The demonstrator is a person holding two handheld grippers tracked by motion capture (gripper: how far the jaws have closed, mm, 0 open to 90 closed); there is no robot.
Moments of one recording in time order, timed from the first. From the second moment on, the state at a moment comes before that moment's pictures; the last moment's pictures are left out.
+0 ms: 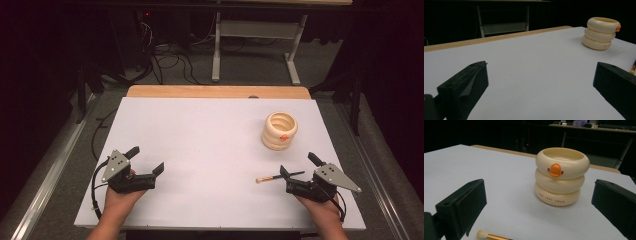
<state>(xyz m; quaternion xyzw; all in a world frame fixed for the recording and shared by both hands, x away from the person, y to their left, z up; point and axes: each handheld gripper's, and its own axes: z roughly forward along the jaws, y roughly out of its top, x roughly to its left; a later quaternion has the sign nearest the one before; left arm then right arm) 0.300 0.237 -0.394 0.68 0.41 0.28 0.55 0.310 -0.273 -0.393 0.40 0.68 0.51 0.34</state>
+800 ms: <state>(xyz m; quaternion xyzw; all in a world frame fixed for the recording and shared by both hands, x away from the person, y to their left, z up) 0.300 0.238 -0.394 0.68 0.41 0.28 0.55 0.310 -0.272 -0.394 0.40 0.68 0.51 0.35</state>
